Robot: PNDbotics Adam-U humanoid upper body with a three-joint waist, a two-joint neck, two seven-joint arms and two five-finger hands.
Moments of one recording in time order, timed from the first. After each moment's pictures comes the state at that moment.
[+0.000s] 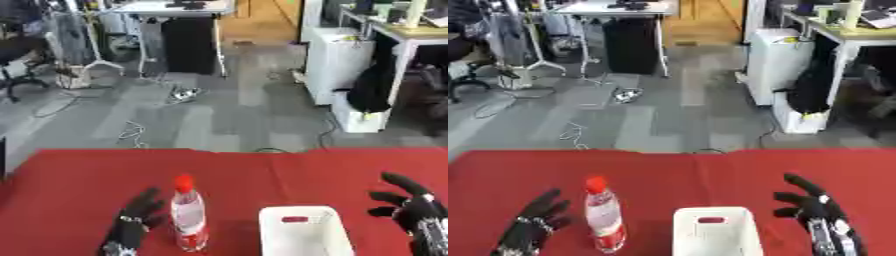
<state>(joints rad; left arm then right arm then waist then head) -0.16 0.15 -0.23 -1.89 -0.17 -0.25 0.35 -0.20 -0.20 0.12 -1.96 0.08 -0.14 -0.10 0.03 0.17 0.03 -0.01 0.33</state>
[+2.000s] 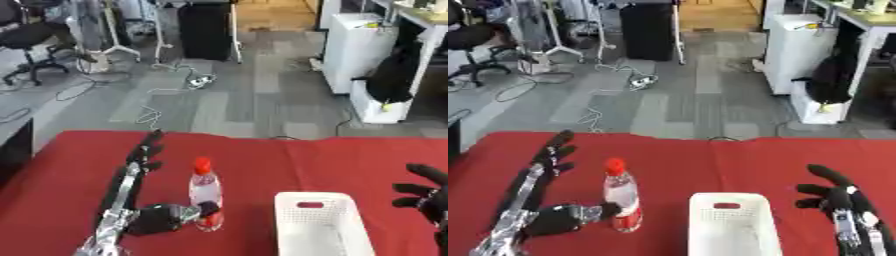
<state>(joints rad) -0.38 0.26 -0.12 -1.79 -0.21 0.23 0.16 -0.19 -0.21 0.11 -1.94 0.09 -0.14 -0.08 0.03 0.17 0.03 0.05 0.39</state>
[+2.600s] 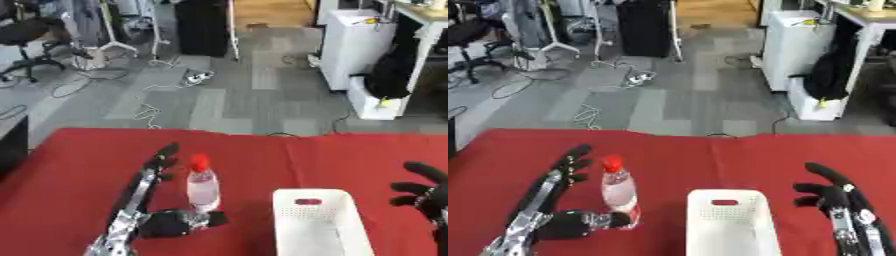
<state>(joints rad) -0.40 0.24 -0.15 -1.68 -0.22 0.18 0.09 -0.19 -0.21 0.12 -1.94 0.09 -0.14 -0.08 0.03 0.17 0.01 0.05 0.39</state>
